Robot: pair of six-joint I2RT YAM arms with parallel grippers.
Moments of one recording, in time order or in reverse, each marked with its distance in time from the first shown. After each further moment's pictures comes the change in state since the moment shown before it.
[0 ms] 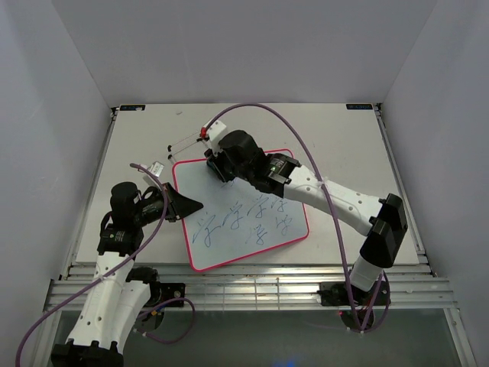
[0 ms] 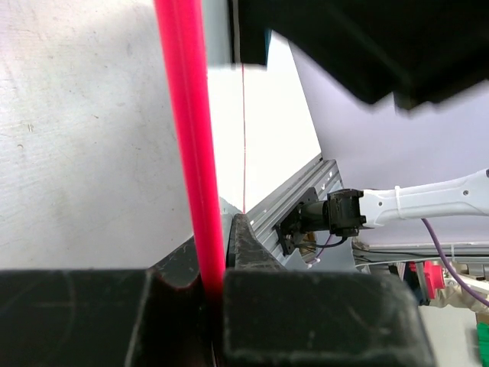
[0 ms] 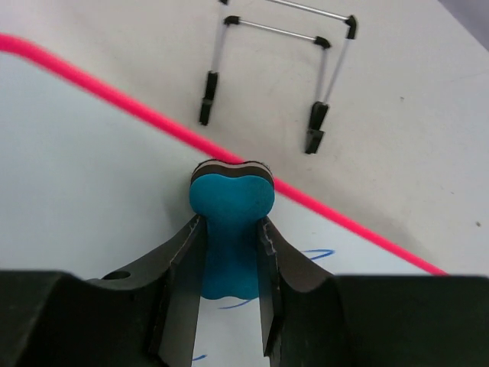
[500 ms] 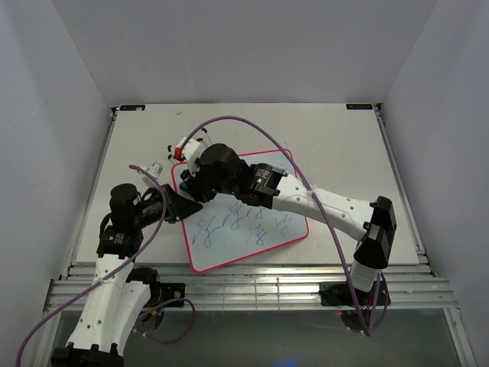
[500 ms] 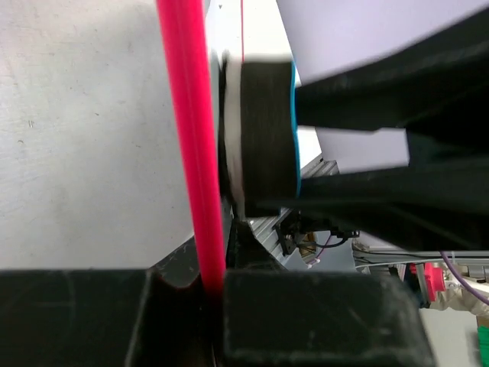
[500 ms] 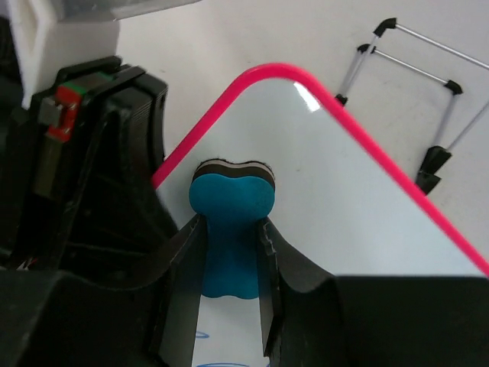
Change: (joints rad) left arm -0.002 -0.021 -0.002 -0.019 -0.013 -0.011; right arm 0.100 0.087 0.167 -0.089 -0.147 0.006
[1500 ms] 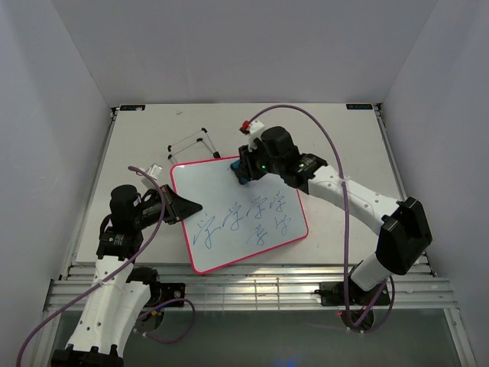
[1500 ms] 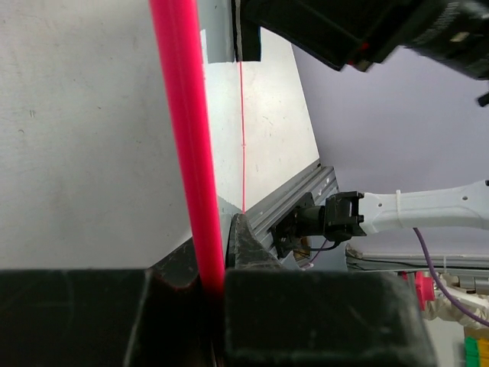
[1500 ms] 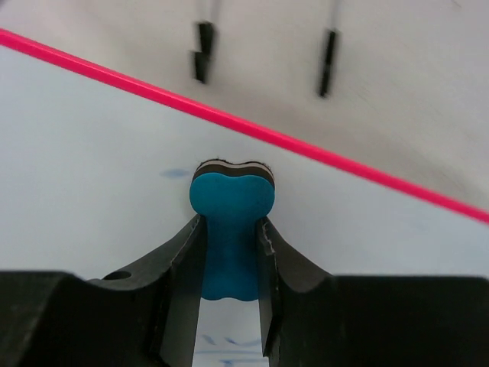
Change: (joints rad) left arm -0.006 -0.017 -0.003 -0.022 -0.032 -0.042; right arm -0.410 -0.232 -0.525 0.245 -0.198 0.148
